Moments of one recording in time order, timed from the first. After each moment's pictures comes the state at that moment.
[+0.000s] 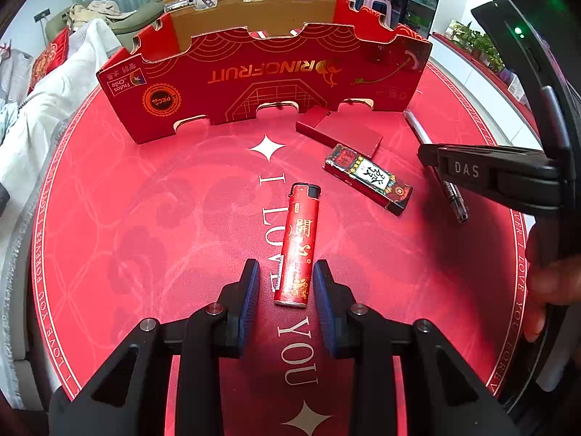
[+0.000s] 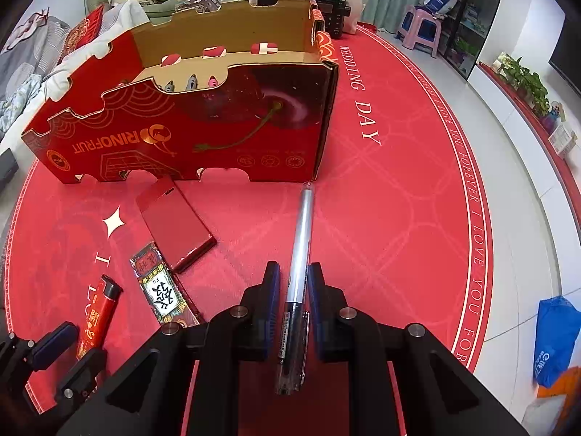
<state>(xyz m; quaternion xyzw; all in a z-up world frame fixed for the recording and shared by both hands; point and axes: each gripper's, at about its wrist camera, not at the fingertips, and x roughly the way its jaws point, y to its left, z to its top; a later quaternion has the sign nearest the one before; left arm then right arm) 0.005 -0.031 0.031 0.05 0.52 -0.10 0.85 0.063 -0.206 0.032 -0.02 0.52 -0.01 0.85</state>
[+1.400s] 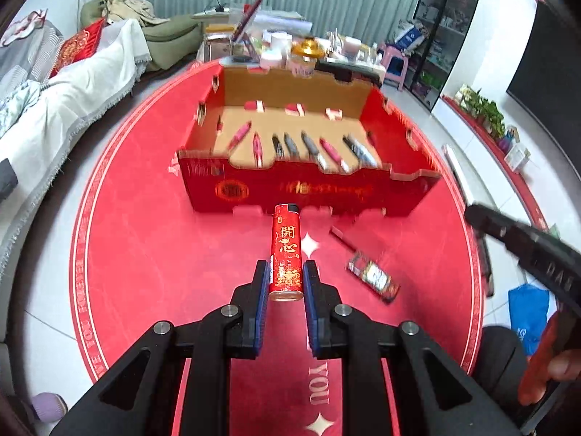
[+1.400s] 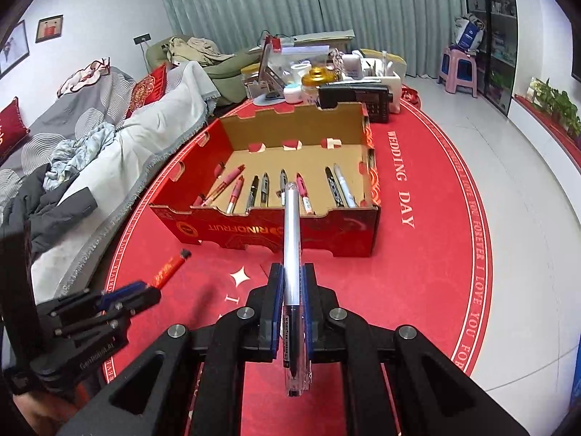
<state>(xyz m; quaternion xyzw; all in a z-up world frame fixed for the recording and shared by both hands) 0.042 0.023 0.117 -0.04 0.46 -0.09 0.88 0.030 -0.190 0.137 0.05 0.41 0.12 0.90</state>
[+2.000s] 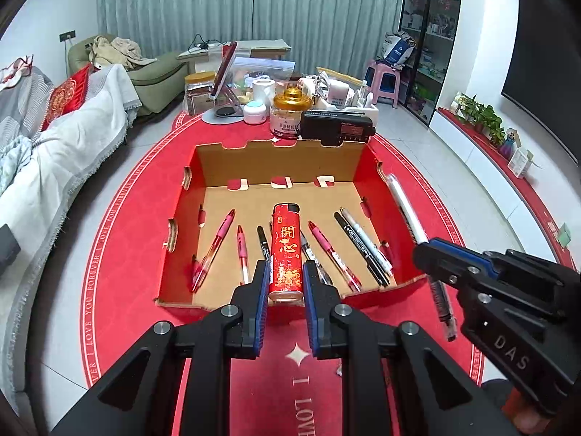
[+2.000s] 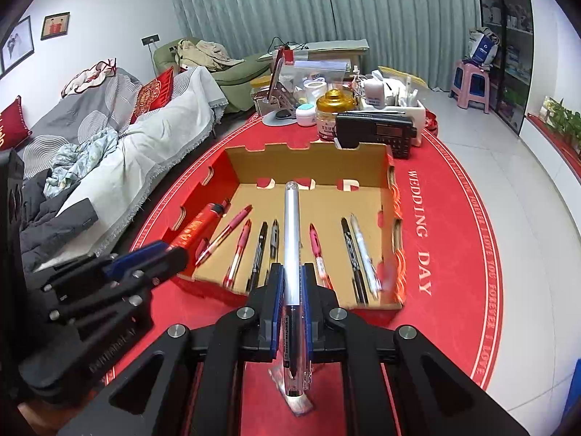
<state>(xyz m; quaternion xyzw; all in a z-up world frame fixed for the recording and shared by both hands) 0.135 -0.014 0.160 0.01 0.41 -0.09 0.91 0.106 -0.169 0.160 0.03 0.40 0.13 0.91</state>
